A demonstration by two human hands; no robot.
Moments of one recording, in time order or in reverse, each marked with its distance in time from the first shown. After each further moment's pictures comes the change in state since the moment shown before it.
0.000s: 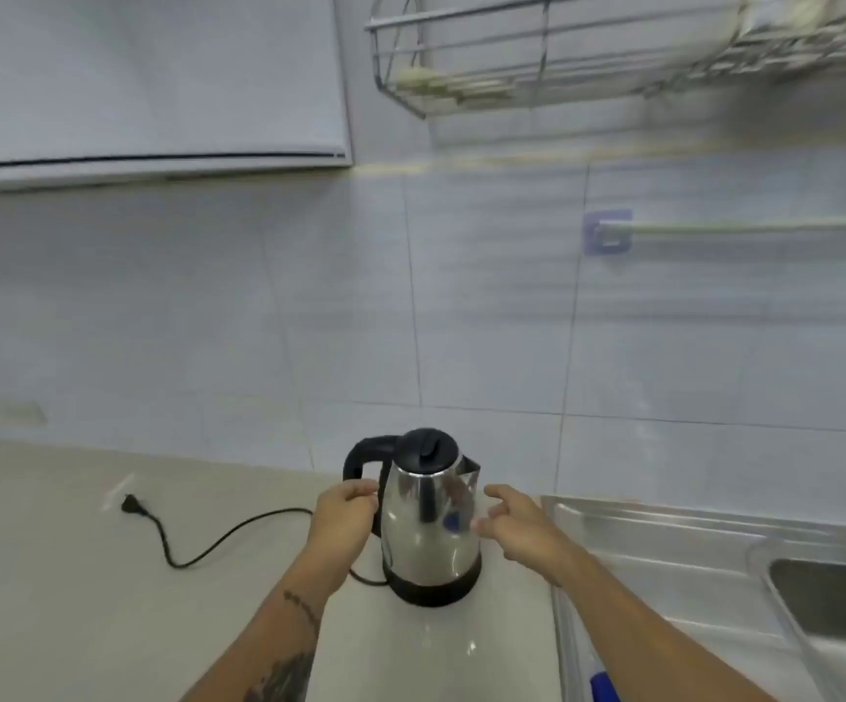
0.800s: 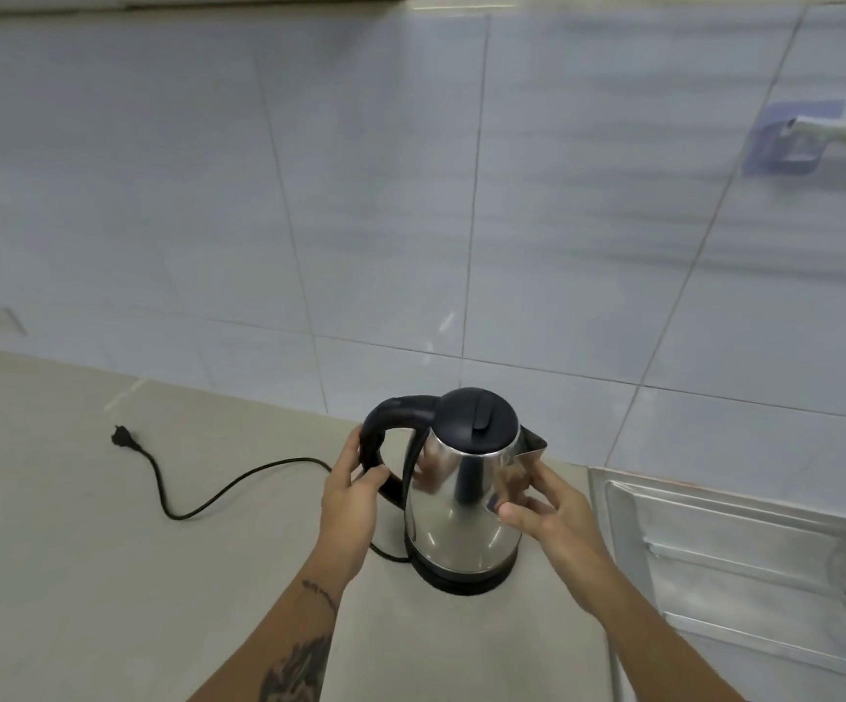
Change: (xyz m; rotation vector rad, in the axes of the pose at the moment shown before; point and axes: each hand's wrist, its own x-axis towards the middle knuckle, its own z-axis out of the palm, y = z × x) left_hand 0.083 -0.055 -0.007 -0.254 0.016 0.054; right_hand 0.065 0.025 0.038 0.336 0.093 -0.169
